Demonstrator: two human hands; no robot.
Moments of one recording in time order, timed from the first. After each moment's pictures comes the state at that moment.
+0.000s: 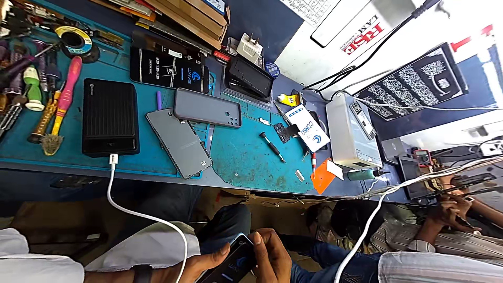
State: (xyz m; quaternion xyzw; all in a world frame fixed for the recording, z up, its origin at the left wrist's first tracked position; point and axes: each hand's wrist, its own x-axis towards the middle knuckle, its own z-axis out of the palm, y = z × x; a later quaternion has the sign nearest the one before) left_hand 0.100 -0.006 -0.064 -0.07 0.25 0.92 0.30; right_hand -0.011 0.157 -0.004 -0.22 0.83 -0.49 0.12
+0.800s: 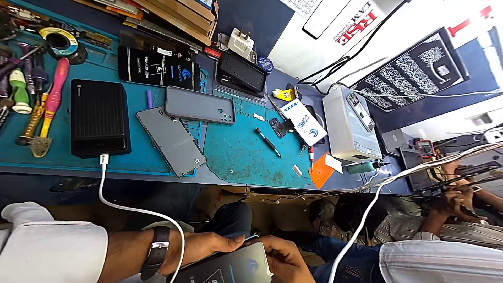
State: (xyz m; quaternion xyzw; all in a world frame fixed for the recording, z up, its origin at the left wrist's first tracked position) left_hand 0.044 -0.038 -0.035 -0.02 0.28 0.81 0.52; right_hand -0.074 0.210 -0.010 -0.37 0.56 -0.59 0.45
